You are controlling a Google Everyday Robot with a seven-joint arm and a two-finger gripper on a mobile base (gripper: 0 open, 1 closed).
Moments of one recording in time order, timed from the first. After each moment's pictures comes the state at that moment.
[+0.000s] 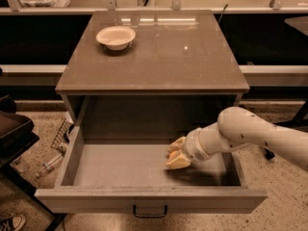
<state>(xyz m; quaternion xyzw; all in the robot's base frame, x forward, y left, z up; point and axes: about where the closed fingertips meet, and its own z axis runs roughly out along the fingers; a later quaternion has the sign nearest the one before) 0.498 -0.066 0.612 -0.56 0.75 0.23 0.27</state>
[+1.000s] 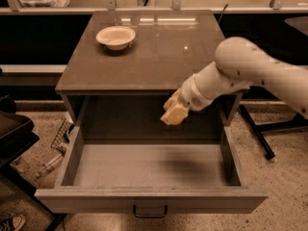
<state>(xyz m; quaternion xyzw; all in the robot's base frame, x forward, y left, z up) 0.569 -0.052 0.751 -0.58 0.74 0.21 0.26</state>
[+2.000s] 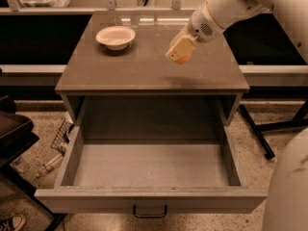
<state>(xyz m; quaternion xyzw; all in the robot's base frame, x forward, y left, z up) 0.671 -0.075 0.908 -0.55 0.75 0.18 0.31</state>
